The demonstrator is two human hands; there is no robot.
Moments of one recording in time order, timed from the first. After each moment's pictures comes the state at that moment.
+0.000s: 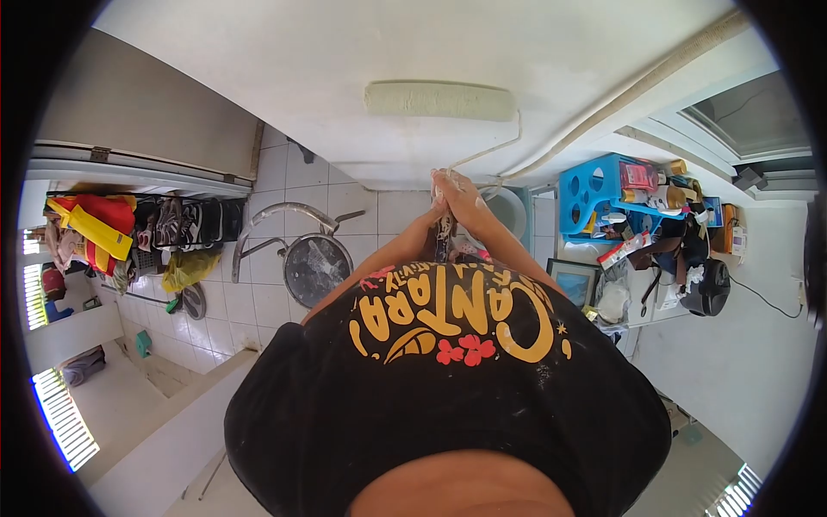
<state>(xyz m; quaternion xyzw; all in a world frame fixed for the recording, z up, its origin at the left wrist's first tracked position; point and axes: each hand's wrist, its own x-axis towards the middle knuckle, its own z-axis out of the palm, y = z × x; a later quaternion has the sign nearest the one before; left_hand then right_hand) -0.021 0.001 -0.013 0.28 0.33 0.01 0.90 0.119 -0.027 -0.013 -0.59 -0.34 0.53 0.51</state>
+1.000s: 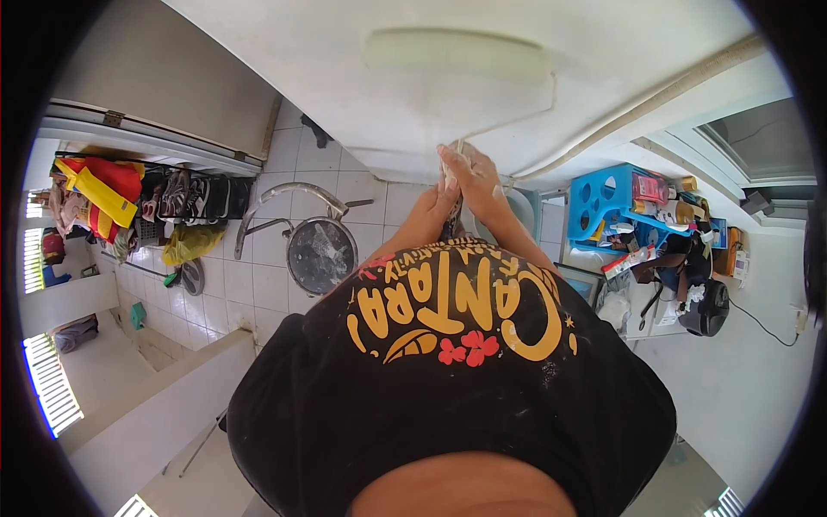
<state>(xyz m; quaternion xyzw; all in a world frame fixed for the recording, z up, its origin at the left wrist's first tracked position) -0.033 -0.005 0.037 0.45 0.35 0.16 0.80 0.103 -0.018 0.043 -0.57 -0.38 0.49 0.53</state>
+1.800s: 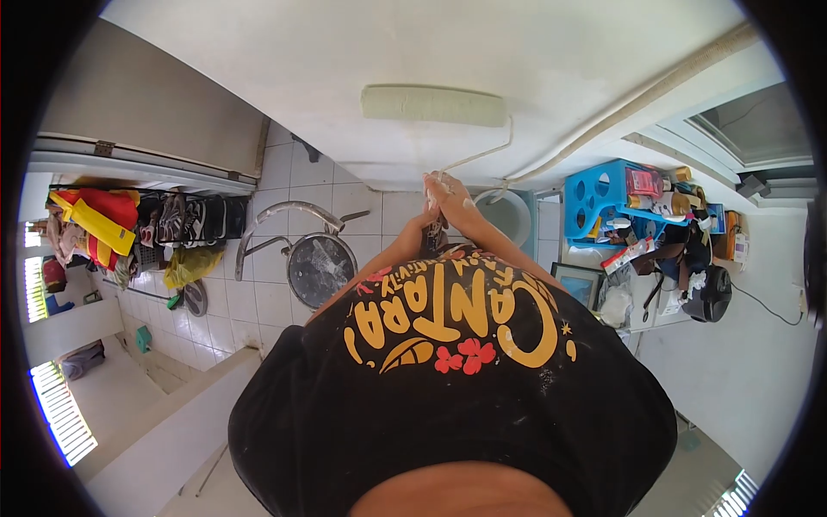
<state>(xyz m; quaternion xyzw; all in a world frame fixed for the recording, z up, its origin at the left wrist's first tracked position) -0.044 0.011 -0.089 0.24 0.33 0.10 0.91 0.098 -0.012 -0.031 -0.57 -0.34 0.55 0.51</state>
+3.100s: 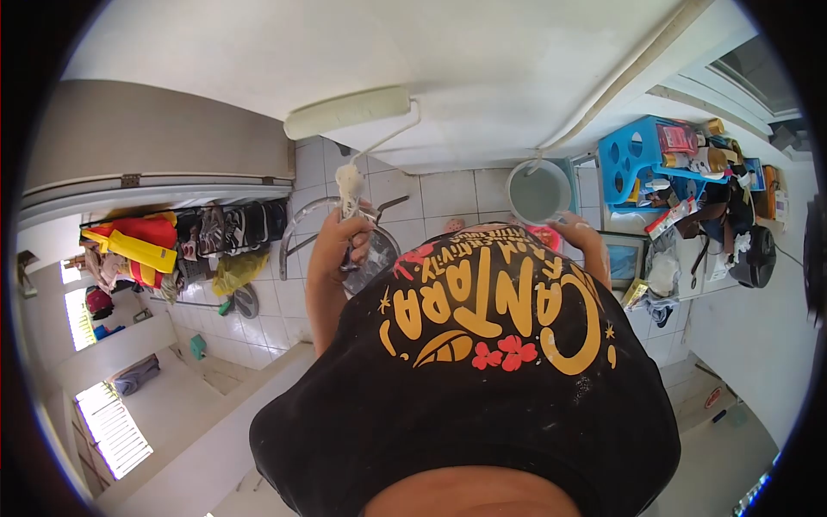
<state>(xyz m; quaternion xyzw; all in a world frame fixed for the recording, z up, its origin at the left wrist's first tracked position) -0.157 0.059 0.094 0.38 0.52 0.12 0.75 0.221 -0.189 -0.135 -0.81 -0.34 0.48 0.07</state>
